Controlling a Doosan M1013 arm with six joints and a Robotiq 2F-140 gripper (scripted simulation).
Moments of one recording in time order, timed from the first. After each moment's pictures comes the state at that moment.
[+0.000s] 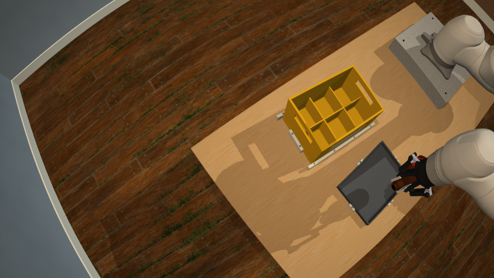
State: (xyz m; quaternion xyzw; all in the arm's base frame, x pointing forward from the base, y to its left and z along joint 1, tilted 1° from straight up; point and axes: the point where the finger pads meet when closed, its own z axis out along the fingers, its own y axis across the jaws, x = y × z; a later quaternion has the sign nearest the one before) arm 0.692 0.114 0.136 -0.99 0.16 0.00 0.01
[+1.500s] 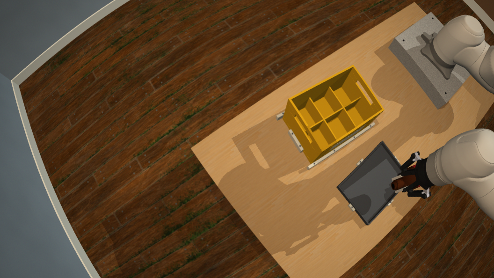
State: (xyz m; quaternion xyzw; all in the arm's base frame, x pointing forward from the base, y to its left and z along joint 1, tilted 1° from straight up) arm 0.692 0.114 0.136 -0.97 0.25 0.00 0.01
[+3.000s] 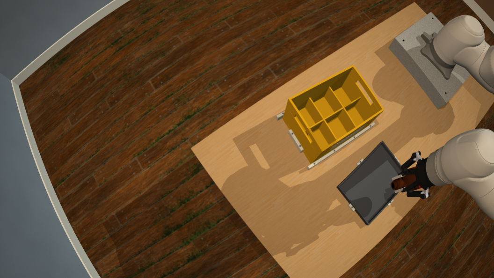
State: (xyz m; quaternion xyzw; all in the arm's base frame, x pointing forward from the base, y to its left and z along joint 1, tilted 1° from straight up) arm 0.692 0.114 0.136 -0.96 0.29 0.00 0.01
